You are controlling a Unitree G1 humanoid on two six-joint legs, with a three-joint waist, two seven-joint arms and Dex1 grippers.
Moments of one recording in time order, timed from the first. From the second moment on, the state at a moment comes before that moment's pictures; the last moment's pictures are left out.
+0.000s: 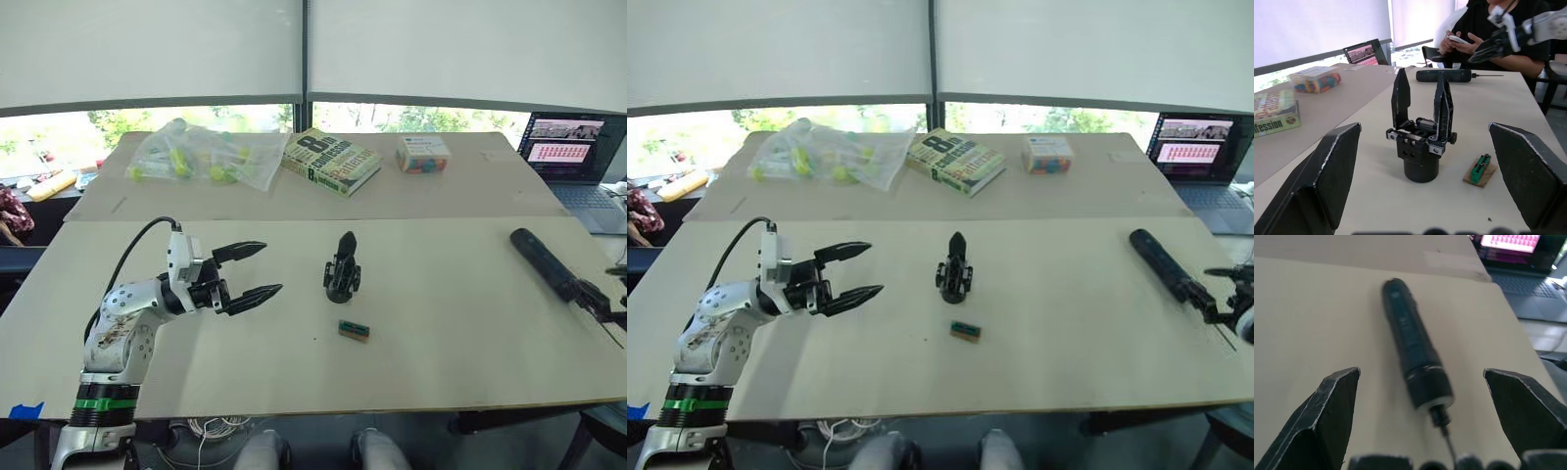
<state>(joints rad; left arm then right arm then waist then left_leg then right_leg) -0.32 0.54 0.12 -0.04 -0.55 0.18 -1.19 -0.30 -0.95 -0.45 0.58 0.27 0.31 0.65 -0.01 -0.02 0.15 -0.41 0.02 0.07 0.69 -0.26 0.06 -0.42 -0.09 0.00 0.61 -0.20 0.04</state>
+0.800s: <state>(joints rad) -0.35 0.59 0.07 -0.15 -0.61 0.30 -1.21 -0.80 -0.94 -0.15 1.27 0.00 0.16 0.80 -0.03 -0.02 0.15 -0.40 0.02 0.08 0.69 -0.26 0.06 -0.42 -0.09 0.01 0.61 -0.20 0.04</state>
